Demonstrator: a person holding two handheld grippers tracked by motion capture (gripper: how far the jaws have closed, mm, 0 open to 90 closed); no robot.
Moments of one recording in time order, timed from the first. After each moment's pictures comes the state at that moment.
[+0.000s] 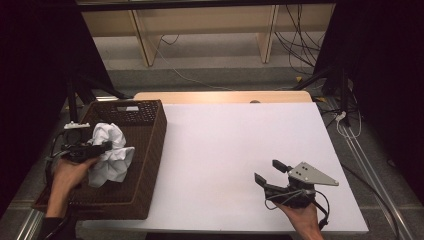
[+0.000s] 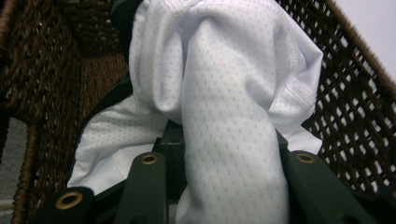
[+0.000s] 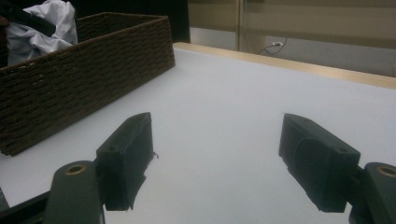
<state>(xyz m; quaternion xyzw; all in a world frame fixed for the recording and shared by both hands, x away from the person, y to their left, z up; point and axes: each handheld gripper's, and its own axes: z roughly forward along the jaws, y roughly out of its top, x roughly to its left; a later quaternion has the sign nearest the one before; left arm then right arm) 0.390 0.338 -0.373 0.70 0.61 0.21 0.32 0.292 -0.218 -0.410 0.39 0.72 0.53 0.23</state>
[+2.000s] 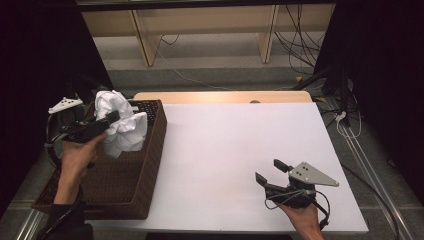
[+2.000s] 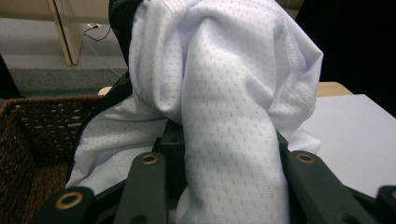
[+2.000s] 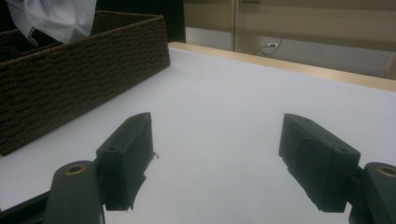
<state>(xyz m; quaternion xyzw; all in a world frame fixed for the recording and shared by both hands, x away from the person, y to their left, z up) 0.390 0.303 -0.306 0.64 0.54 0.26 0.48 0.292 -0.219 -0.410 0.39 0.72 0.52 0.23</state>
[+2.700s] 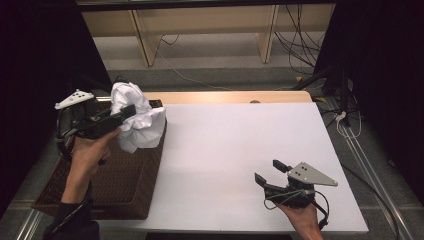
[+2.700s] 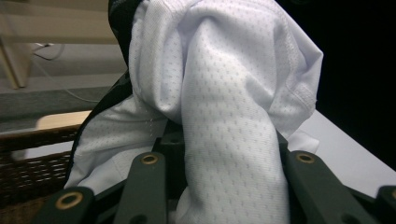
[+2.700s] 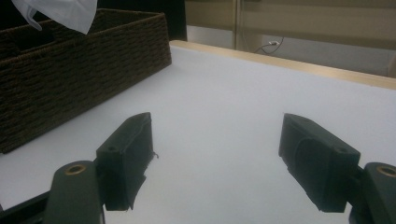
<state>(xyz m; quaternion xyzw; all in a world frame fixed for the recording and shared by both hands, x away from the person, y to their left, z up) 0.383 0.261 -0.282 0.66 0.48 0.21 0.54 0.292 -0.218 -0.411 0.39 0.72 0.52 0.23</state>
